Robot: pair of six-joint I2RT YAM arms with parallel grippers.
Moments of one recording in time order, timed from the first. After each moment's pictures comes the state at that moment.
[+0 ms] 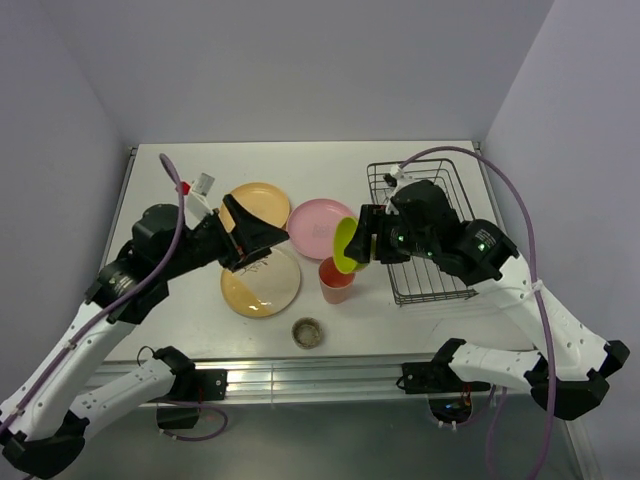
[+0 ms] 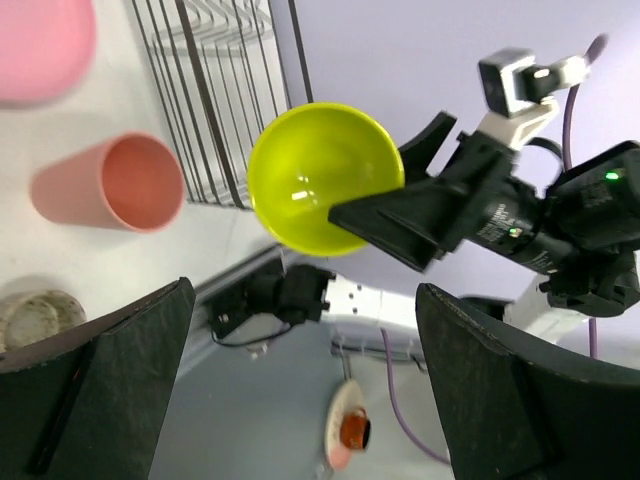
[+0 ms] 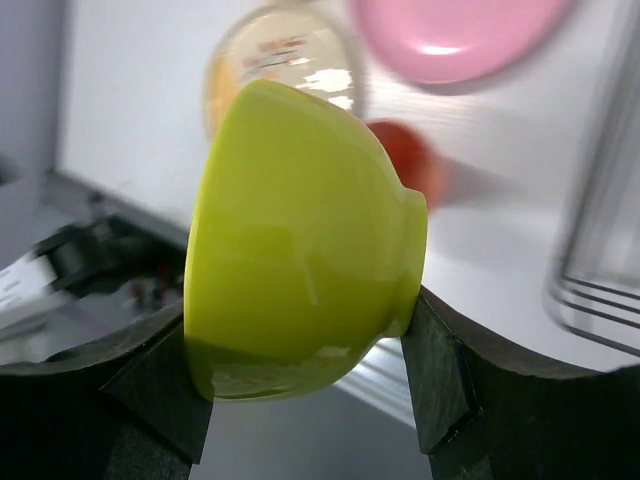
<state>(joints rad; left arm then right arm) -0.63 0.84 1.08 -0.51 0.32 -1.11 0.75 1.07 1.37 -0.98 -0.03 0.66</state>
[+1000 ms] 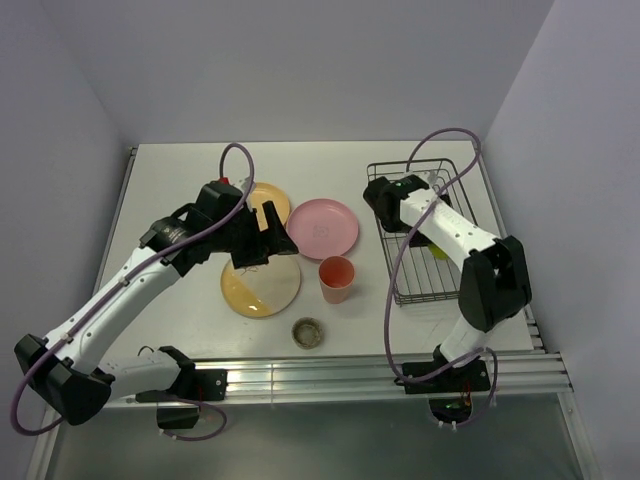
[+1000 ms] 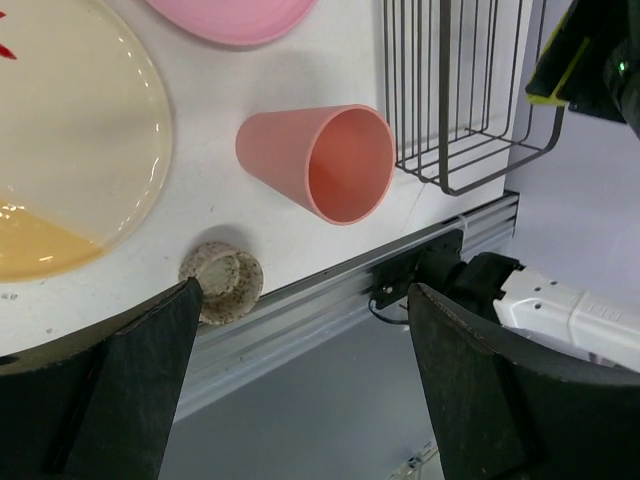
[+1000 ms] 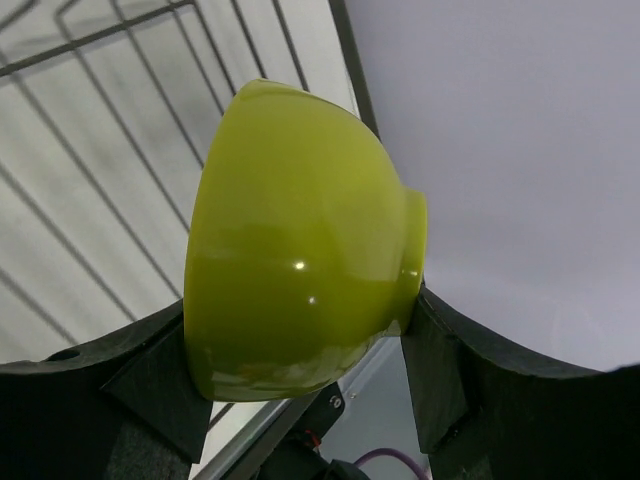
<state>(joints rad) -0.63 1.17 1.22 -0.82 0.21 -0.85 0.46 1.64 1.36 -1.36 0.96 0.61</state>
